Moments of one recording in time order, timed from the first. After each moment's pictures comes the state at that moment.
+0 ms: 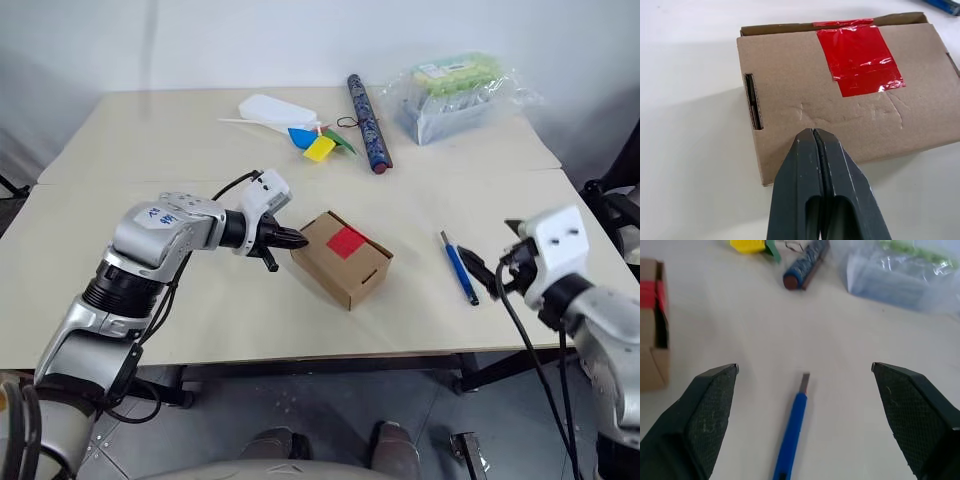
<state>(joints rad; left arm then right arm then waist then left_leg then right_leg) -0.97 0.55 -0.31 0.16 -0.30 1.01 -0.79 -0.28 -0.79 -0.34 -0.43 0.41 0.72 0.59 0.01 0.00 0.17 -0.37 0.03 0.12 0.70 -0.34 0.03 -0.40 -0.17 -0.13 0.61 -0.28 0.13</state>
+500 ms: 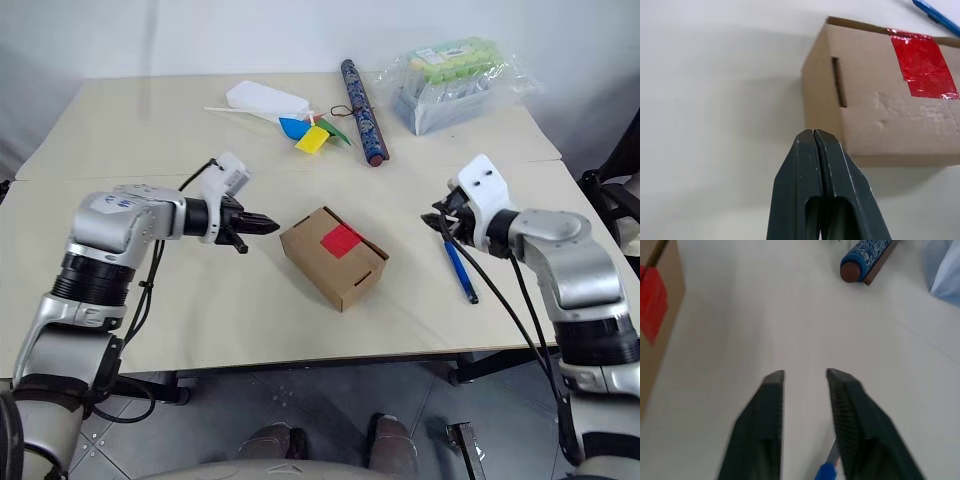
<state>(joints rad) -0.96 0.66 -0.16 0.23 -0.32 1.06 -0.85 -0.73 -0.79 0.08 0.11 0.26 0.62 0.79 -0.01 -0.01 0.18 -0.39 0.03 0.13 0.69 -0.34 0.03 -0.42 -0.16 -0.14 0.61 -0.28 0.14</state>
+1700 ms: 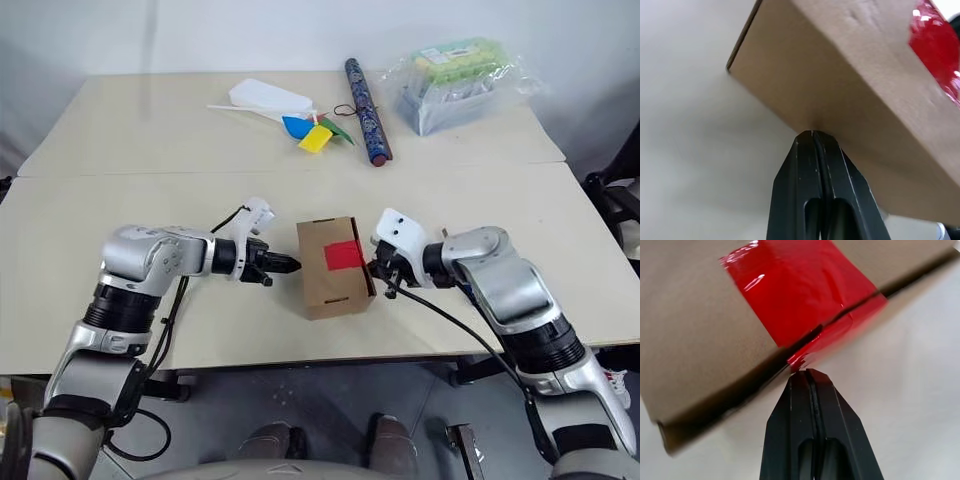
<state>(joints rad) -0.85 0.49 -0.15 0.18 -0.45 1.22 -0.71 -0.66 -0.70 0.26 -0.21 0.20 0.88 1.02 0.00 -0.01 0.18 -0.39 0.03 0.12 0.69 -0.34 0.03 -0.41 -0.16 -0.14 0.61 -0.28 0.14</state>
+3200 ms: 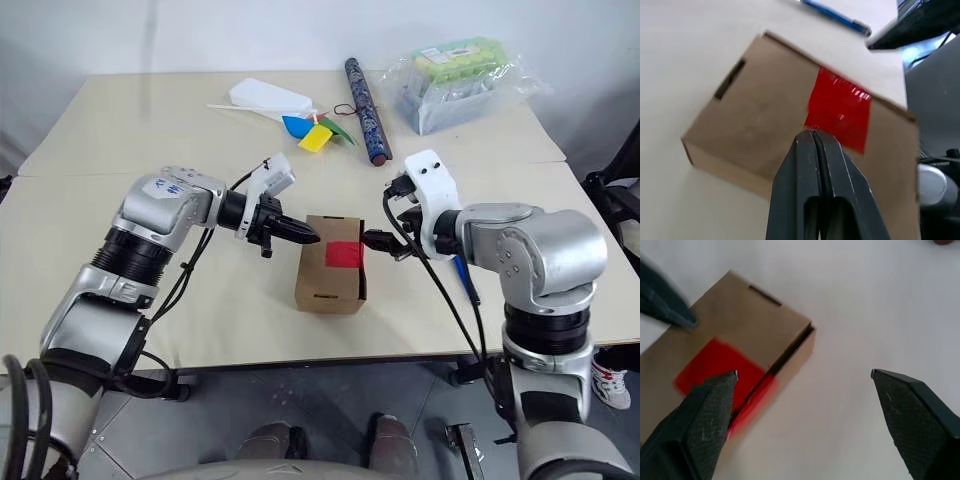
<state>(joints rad) -1.13 0.49 -0.36 0.46 -0.26 0.87 -1.15 -0.85 -0.48 -0.09 -0.35 0.45 1.61 0.42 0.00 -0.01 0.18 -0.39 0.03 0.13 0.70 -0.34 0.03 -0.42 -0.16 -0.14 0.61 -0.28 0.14</state>
